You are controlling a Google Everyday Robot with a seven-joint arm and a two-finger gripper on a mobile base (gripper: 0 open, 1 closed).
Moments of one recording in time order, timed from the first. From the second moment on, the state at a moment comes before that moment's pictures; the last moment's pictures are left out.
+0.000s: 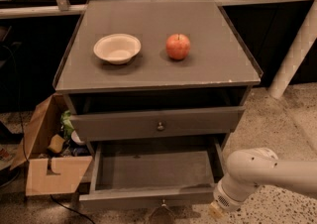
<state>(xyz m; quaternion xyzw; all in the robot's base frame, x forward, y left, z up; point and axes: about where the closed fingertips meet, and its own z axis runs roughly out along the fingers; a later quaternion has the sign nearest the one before) 0.349 -0.203 0.474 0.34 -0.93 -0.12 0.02</state>
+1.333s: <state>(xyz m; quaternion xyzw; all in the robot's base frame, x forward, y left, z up) 0.369 -0.211 0.413 0.27 -0.96 -0.09 0.03</state>
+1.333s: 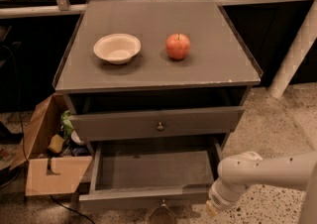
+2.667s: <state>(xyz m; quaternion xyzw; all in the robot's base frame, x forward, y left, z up) 0.448 -0.209 0.400 0.23 -0.97 -0.07 0.00</state>
